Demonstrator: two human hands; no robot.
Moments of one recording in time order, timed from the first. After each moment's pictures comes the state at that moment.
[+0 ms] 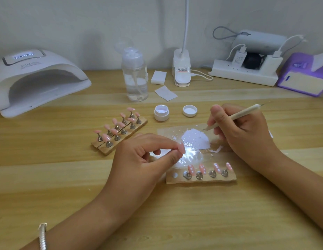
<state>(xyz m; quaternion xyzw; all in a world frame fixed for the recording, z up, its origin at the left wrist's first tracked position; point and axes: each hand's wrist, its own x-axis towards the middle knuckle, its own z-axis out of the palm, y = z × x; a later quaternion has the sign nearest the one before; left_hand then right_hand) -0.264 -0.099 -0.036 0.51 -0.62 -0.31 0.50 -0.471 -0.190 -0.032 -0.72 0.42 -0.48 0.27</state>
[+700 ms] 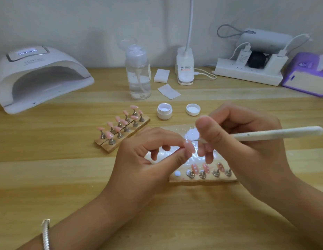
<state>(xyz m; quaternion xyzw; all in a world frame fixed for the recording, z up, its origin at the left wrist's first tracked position) -0.267 -0.094 -0.029 0.45 -0.66 -0.29 0.53 -0.435 -0.131 0.004 -0.69 0.28 -0.53 0.41</state>
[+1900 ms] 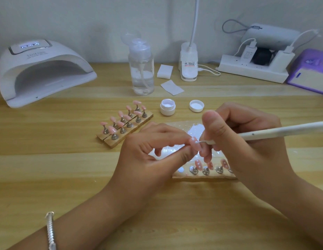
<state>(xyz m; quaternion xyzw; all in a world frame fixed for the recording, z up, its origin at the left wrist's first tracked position) -0.269 -0.094 -0.027 0.45 -0.66 -0.28 0.52 -0.434 -0.130 -0.004 -0.70 0.29 -0.51 0.41</state>
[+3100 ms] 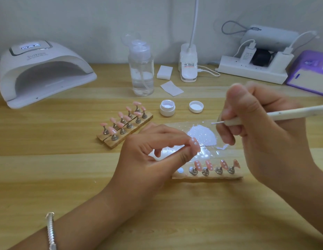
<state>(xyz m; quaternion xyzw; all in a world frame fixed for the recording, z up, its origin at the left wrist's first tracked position) -0.269 -0.095 -0.029 0.45 -0.66 -0.27 0.54 -0.439 -0.142 0.012 -0.63 0.26 -0.57 0.46</state>
